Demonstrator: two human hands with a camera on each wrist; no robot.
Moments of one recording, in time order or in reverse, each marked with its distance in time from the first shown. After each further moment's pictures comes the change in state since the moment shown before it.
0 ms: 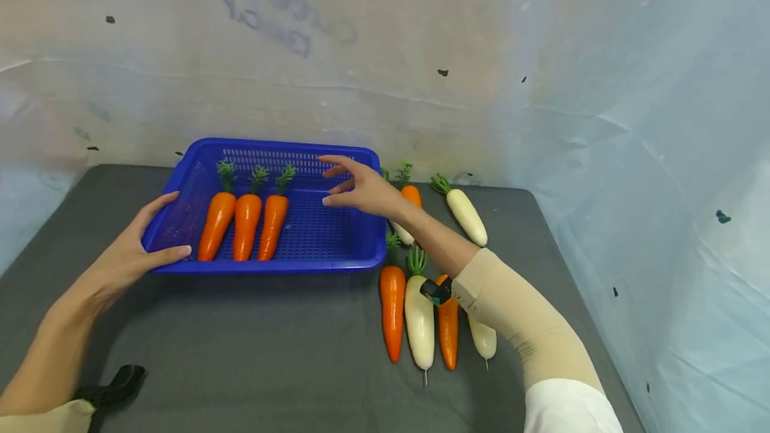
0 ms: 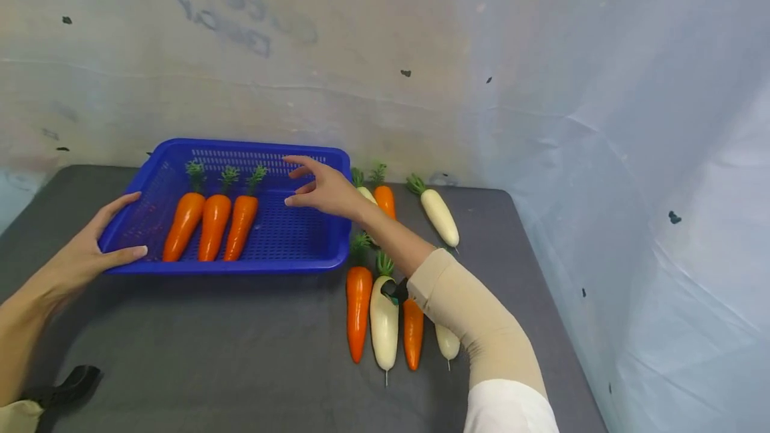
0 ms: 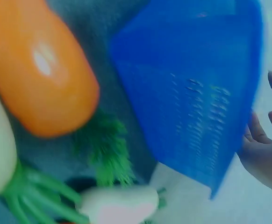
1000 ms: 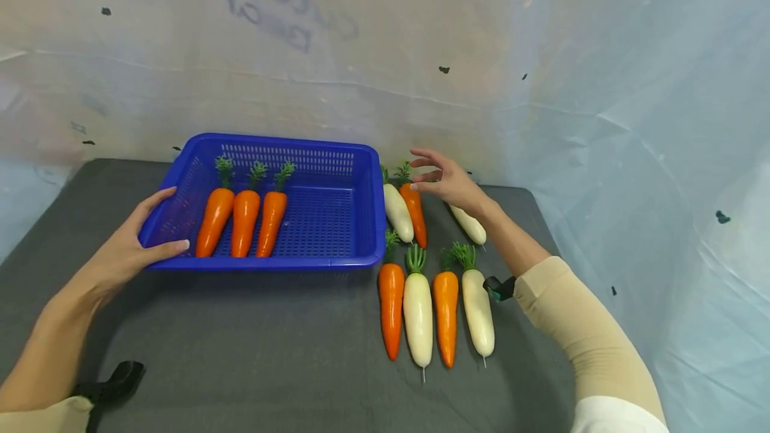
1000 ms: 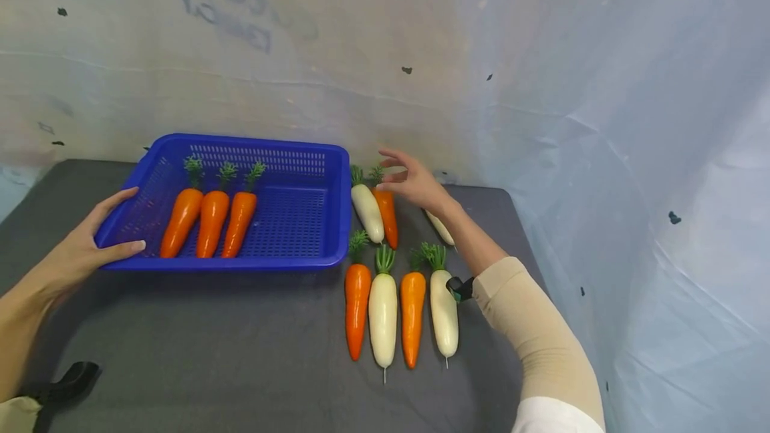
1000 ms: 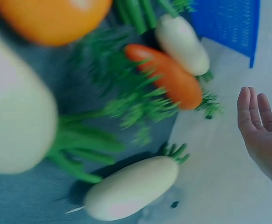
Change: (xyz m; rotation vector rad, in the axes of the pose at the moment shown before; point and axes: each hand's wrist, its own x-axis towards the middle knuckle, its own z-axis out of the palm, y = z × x) left_hand 0.002 0.000 0.003 -0.016 0.020 -0.003; right_hand -0.075 0.061 -0.099 0.038 0.184 0.119
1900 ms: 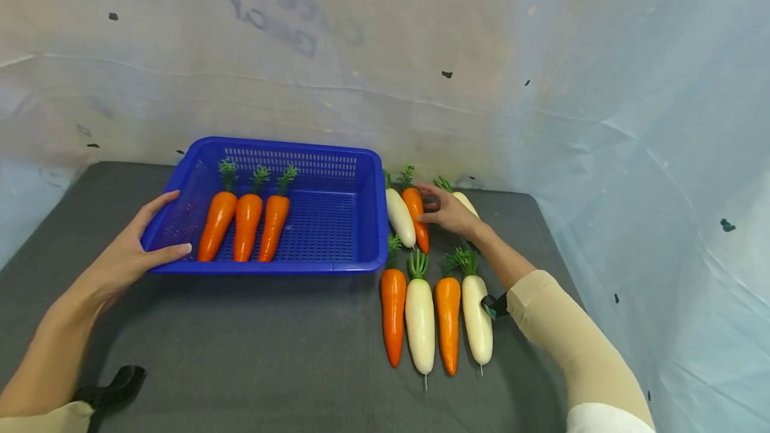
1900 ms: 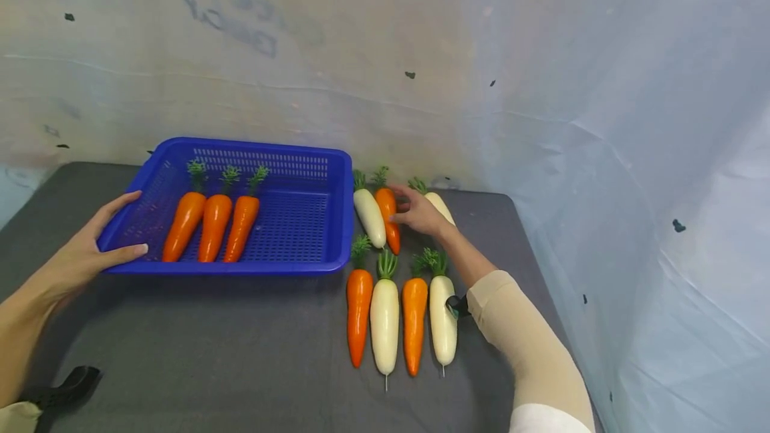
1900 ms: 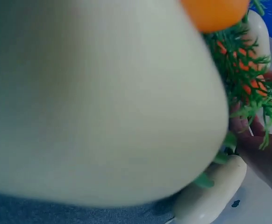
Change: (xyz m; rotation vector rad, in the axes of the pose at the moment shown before) left_hand -0.002 0.001 0.002 0.011 0.015 0.017; right_hand -0.002 0.069 0.013 -0.104 -0.058 0.159
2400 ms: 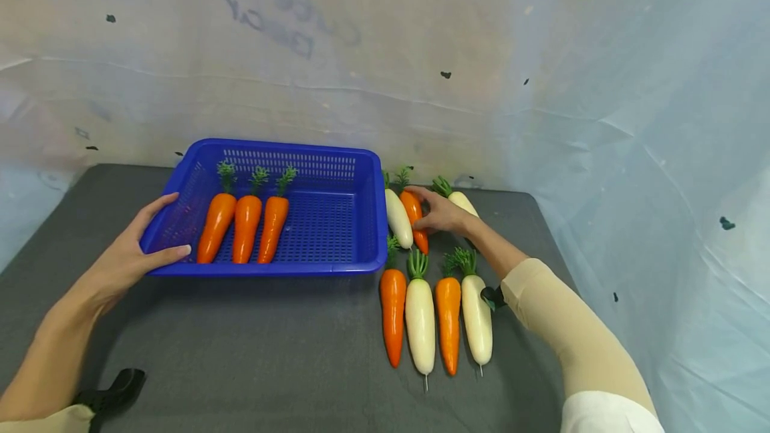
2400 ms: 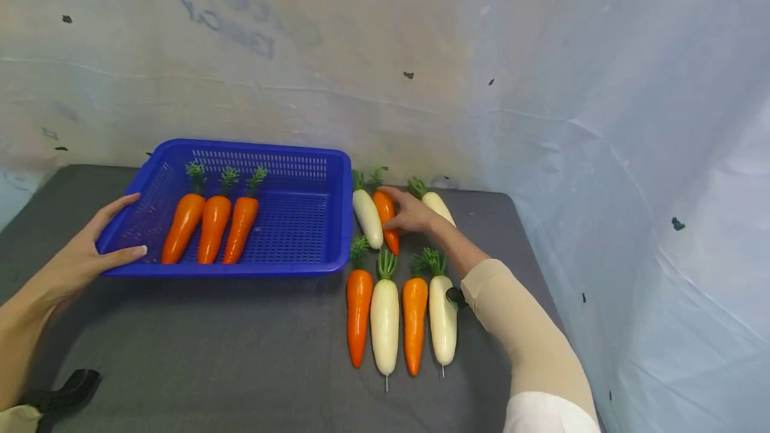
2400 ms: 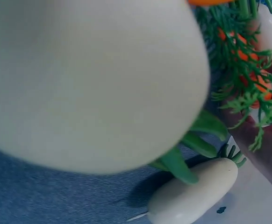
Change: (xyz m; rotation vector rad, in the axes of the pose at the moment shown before) left_hand 0.000 0.001 0.001 -0.006 0.002 0.003; right_hand 0.014 -0.005 0.005 -0.021 -0.137 0.098
